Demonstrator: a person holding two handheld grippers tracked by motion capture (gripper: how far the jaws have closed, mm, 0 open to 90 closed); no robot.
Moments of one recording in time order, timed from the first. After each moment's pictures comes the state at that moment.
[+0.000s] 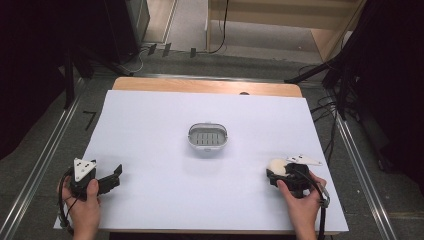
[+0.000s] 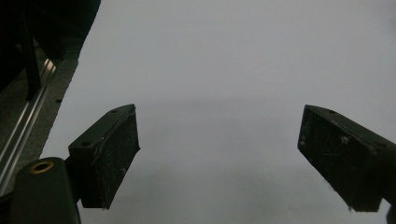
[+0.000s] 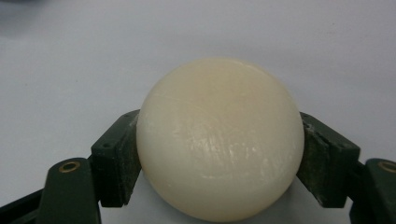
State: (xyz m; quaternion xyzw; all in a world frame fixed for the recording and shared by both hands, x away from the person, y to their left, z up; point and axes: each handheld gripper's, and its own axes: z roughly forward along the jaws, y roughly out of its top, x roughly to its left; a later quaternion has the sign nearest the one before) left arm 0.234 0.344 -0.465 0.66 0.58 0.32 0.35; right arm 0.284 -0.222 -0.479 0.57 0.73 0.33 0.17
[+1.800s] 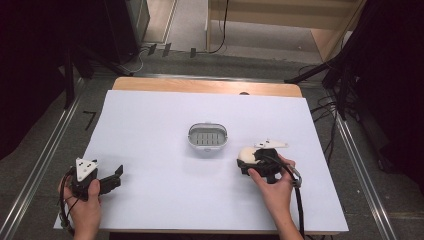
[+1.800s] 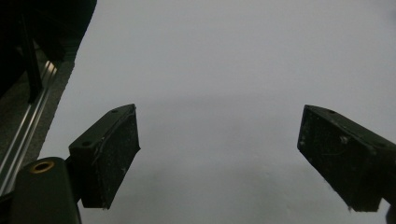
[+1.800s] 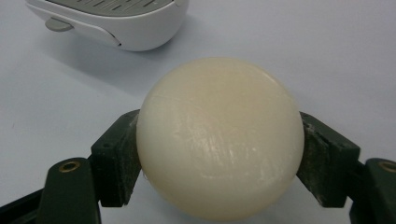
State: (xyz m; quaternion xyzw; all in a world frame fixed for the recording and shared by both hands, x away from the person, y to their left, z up) left arm 0.235 0.341 -0.465 0.67 0.58 0.32 0.34; right arm 0.316 -0.141 -0.453 0.50 0.78 0.36 0.14
